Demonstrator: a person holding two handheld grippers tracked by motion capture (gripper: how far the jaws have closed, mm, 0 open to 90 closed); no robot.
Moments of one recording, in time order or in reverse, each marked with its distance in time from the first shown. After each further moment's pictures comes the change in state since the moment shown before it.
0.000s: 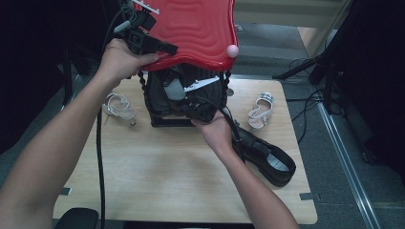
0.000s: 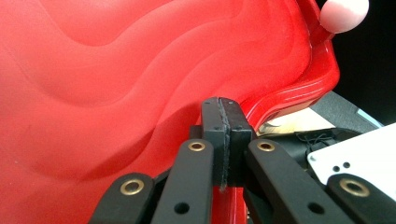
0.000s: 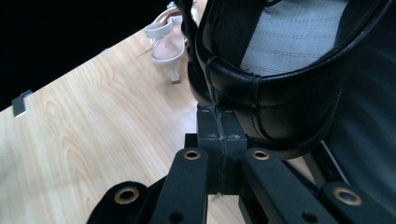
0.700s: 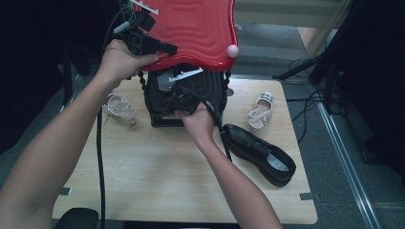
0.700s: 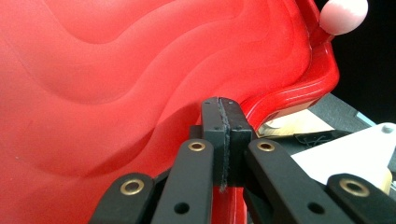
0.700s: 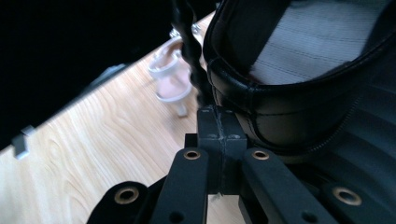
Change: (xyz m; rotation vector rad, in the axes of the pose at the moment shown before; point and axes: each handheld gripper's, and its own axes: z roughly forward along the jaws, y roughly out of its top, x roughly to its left) left arm 0.000 -0.002 0.000 -0.017 -0.001 -0.012; right arm 0.009 0.031 0.037 -0.049 0.023 0.055
